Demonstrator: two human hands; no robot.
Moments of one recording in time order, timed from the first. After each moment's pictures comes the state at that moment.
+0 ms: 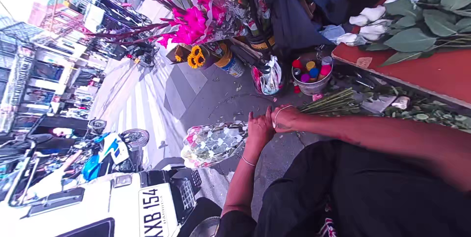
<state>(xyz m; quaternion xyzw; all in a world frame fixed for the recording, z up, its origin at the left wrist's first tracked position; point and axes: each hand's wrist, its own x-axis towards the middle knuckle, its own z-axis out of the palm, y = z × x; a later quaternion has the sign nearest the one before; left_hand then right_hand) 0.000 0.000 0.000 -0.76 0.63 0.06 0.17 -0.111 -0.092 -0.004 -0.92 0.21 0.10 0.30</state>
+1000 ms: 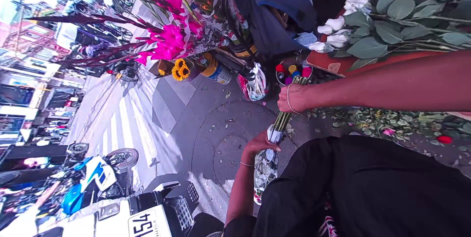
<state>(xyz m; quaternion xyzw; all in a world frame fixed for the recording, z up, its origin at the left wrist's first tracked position) 0.018 -0.006 -0.073 -0.53 0.48 0.66 -0.24 -0.185 -0.190 0.027 -0.98 -0.01 0.18 0.01</state>
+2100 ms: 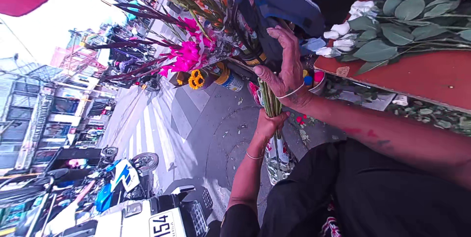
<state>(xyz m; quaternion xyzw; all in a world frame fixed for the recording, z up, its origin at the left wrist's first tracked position) -0.048 -0.070 0.032 -0.53 0.45 0.54 -0.48 -0.167 -0.167 0.094 -0.62 0.26 -0.69 0.26</state>
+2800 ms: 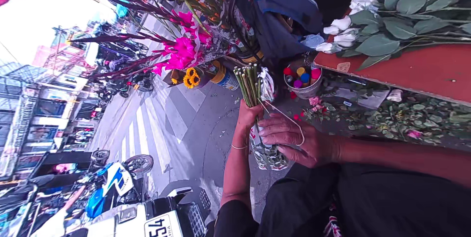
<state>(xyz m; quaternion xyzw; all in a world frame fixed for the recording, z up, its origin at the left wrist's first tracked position) 0.009 -0.087 0.056 -0.55 0.48 0.48 -0.49 -0.190 -0.072 0.015 -0.72 -0.08 -0.58 0.37</state>
